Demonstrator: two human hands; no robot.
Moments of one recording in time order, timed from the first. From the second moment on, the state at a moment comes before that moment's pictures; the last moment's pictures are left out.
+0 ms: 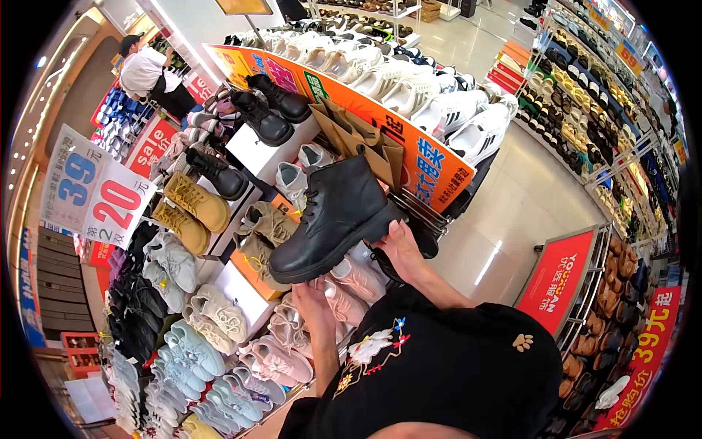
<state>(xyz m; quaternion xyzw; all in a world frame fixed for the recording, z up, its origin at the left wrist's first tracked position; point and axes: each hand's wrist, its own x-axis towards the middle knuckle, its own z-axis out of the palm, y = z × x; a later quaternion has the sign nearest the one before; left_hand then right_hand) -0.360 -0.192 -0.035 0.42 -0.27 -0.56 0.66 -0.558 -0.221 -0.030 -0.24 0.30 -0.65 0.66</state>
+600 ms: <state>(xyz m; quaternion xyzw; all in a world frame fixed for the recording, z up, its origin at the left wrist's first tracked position) -0.346 -0.156 -0.062 0.45 -0.25 -0.56 0.64 -0.555 -0.221 -0.048 -0.21 0.30 -0.61 0.70</state>
